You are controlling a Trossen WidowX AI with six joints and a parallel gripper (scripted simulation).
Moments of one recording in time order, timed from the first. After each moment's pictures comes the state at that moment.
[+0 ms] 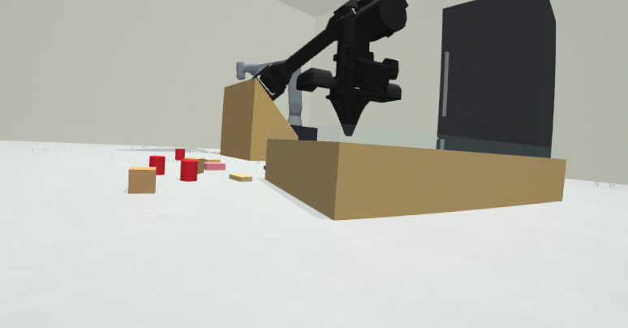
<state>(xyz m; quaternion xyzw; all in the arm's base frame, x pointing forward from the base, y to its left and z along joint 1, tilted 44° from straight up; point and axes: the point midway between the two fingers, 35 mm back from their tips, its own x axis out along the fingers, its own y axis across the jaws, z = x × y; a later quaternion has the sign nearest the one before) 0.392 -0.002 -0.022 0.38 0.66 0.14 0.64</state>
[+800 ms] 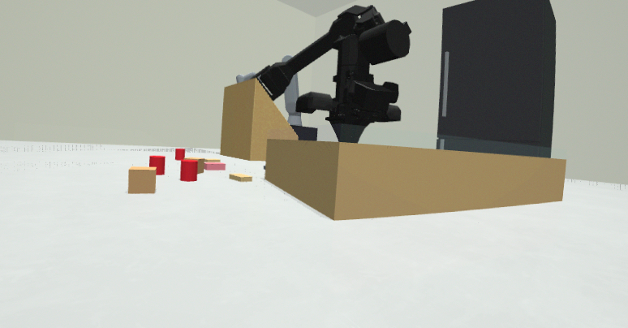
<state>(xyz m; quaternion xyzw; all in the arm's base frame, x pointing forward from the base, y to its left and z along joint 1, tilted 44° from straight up) 0.397 0.025 -0.049 0.38 0.66 0.14 0.64</state>
